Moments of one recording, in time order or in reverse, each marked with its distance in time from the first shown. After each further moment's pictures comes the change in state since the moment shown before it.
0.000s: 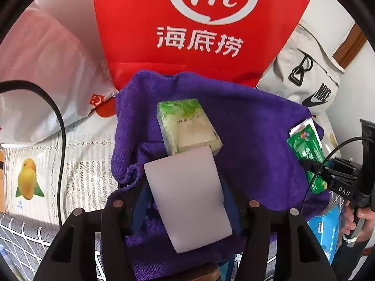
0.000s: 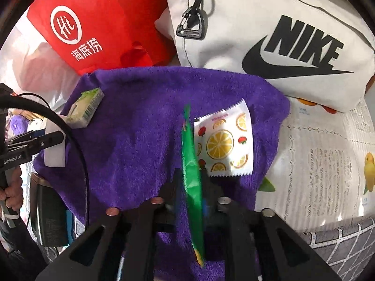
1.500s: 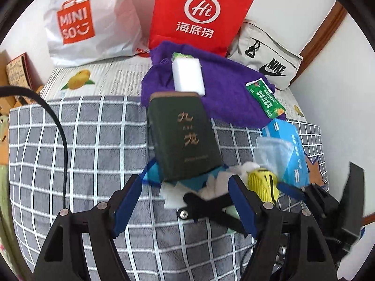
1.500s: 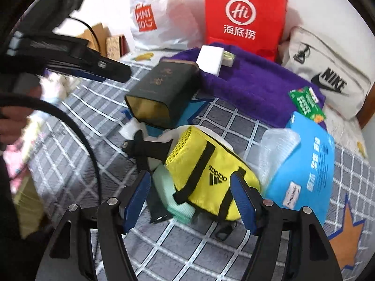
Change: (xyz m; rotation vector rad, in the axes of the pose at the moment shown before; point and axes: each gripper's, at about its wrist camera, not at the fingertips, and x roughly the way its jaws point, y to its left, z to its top) left arm -0.139 0.012 -0.194 -0.084 -0.077 -0.061; right arm -0.087 0.184 -0.235 -0.399 -0.175 -0.017
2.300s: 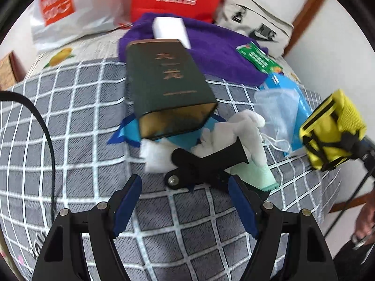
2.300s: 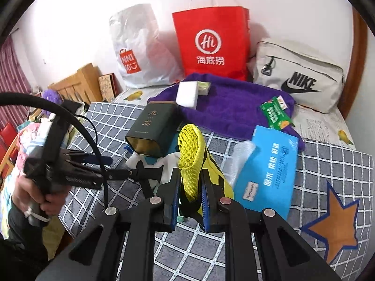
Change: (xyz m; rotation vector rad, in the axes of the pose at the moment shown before) left arm 0.048 -0.021 -0.058 0.123 0.053 -0.001; right arm -0.080 -0.045 -0.002 0.193 -0.149 0.037
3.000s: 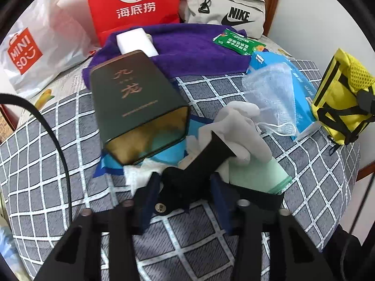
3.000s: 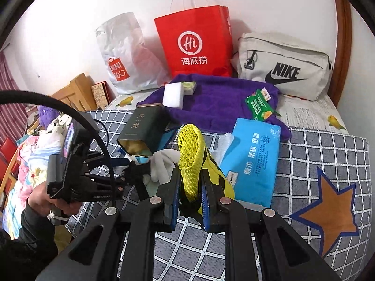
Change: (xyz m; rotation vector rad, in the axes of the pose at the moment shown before) left arm 0.011 -0.025 0.001 0.227 -0.045 0.071; right arm -0.014 -0.030 -0.005 0.089 -0.003 -0.002
